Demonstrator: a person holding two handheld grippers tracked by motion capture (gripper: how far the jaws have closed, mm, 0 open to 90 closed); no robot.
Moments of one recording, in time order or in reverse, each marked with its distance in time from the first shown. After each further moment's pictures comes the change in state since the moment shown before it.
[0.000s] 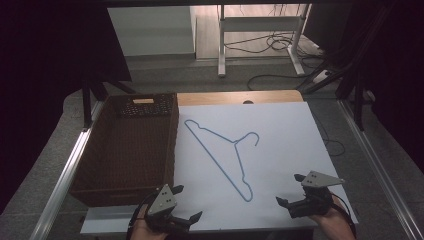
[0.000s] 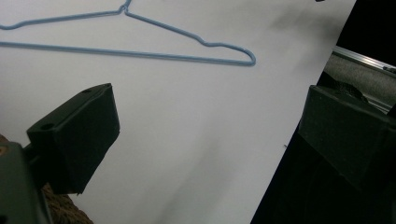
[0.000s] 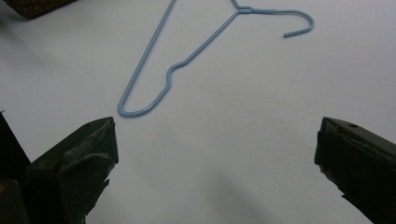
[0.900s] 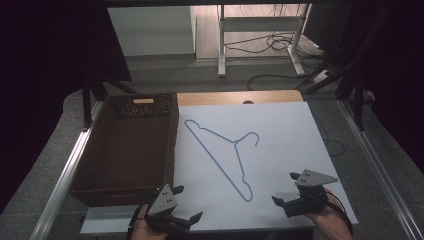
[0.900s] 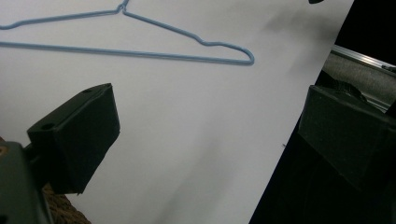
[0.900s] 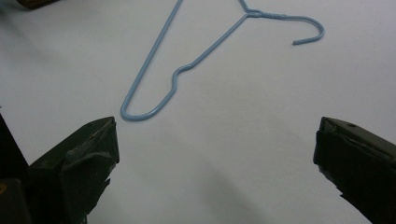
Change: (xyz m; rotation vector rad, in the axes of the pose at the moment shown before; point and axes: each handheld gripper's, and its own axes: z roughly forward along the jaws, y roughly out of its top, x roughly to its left) left arm -0.001 0.000 0.001 0.004 -0.004 0.003; right arm 0.005 0.009 0.008 0.022 0.001 -0.048
